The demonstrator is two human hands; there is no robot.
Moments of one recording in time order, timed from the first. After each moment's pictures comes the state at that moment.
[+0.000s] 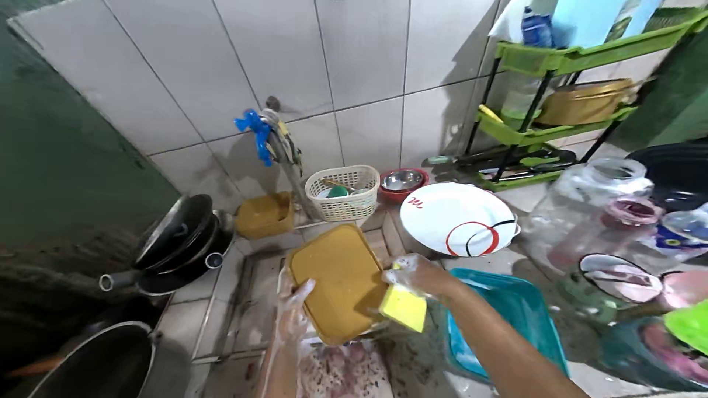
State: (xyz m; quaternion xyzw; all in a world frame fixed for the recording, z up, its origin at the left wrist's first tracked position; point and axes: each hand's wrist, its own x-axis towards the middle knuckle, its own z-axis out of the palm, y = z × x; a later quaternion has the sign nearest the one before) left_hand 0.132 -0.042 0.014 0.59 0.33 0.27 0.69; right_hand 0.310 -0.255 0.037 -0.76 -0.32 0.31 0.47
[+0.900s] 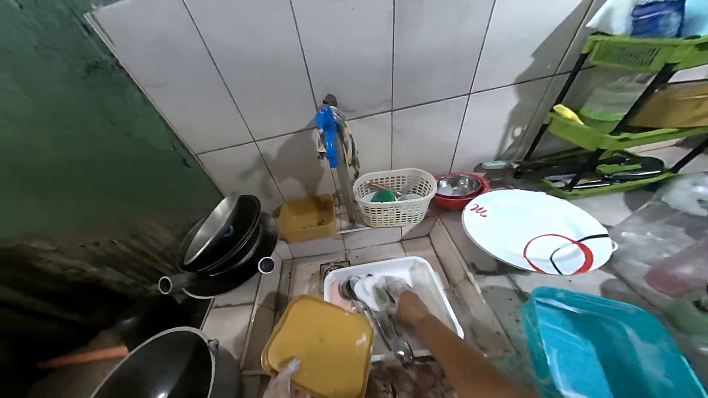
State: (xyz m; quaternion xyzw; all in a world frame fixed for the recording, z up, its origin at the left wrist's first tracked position) left_hand -0.038 0.026 -0.020 0.79 0.39 0.18 0.44; right_hand 0.277 -0.096 -0.106 -0.89 -0.34 0.25 0.19
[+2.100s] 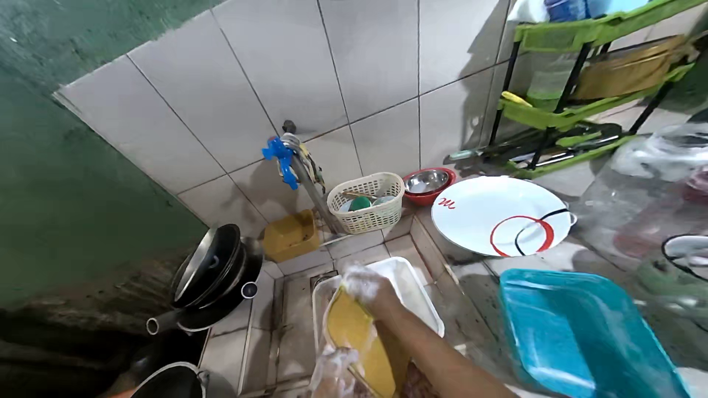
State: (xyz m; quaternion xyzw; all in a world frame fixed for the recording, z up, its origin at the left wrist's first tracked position) left_hand 0.072 -0.055 0.049 0.58 0.35 0.13 0.73; right_hand 0.237 -0.103 -0.006 -0.72 -0.38 0.05 0.58
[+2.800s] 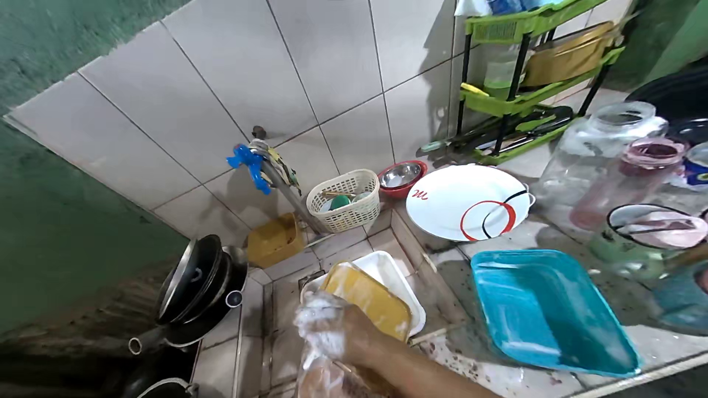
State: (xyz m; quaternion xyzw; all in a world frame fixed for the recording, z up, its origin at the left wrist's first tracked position) left_hand 0.066 -0.049 0.023 0.52 0.26 0.17 0.80; right_hand 0.184 -0.109 0.015 -0.61 -0.56 -0.15 0.53
